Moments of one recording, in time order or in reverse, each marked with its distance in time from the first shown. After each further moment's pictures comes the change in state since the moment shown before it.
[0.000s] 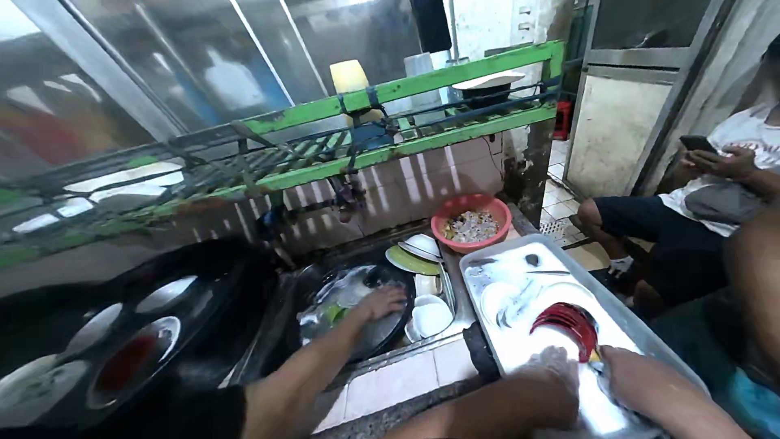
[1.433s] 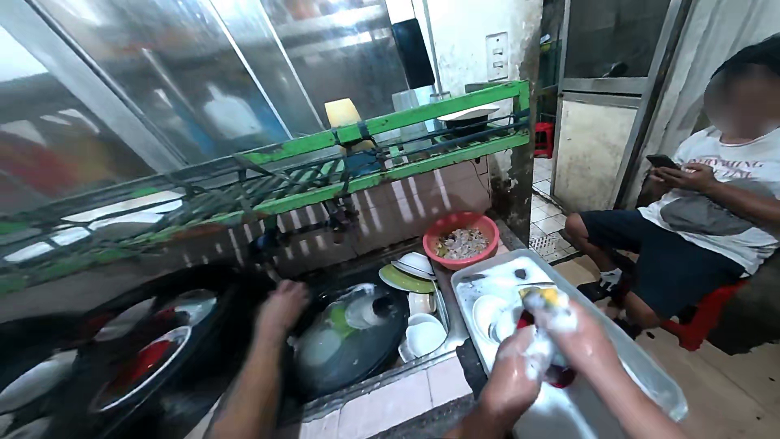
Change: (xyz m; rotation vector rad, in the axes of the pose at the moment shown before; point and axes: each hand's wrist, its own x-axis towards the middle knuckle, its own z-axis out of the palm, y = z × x) left_hand -0.053 0.012 -0.023 -0.804 0.769 0.066; right_hand -0.028 -0.061 -0.036 0.924 0.609 -0.329
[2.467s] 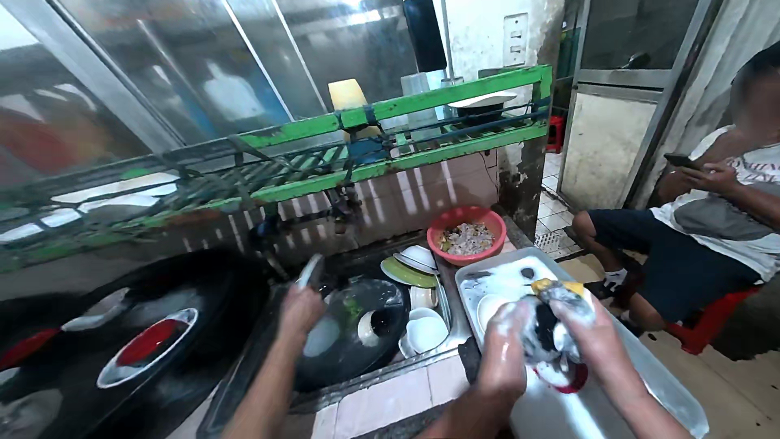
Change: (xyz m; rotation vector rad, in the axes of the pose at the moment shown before) left_hand 0.035 -0.004 -0.005 -0.445 0.306 -0.150; right_hand 0.017 0.013 0.013 0.196 0.184 -0.028
